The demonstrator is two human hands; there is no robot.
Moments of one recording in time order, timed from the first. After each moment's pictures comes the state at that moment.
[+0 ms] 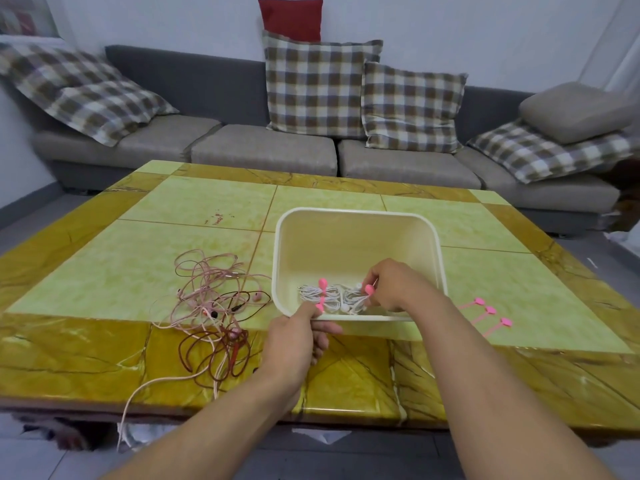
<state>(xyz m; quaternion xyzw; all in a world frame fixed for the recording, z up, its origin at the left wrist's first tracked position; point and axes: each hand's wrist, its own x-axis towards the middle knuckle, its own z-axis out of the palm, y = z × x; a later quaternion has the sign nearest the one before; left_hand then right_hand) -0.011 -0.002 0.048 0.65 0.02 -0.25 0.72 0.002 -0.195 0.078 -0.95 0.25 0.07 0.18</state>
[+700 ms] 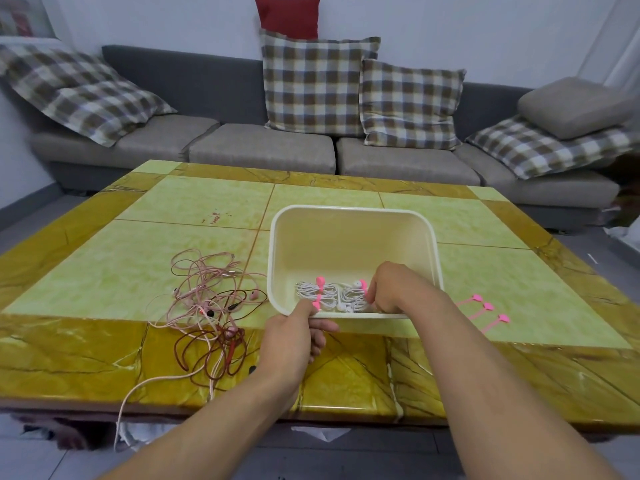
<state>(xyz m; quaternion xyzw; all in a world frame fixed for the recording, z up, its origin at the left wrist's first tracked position) -0.013 -0.005 0.046 0.66 0.02 -0.23 0.71 0.002 -0.192 0.081 -0.95 0.28 0.12 0.11</state>
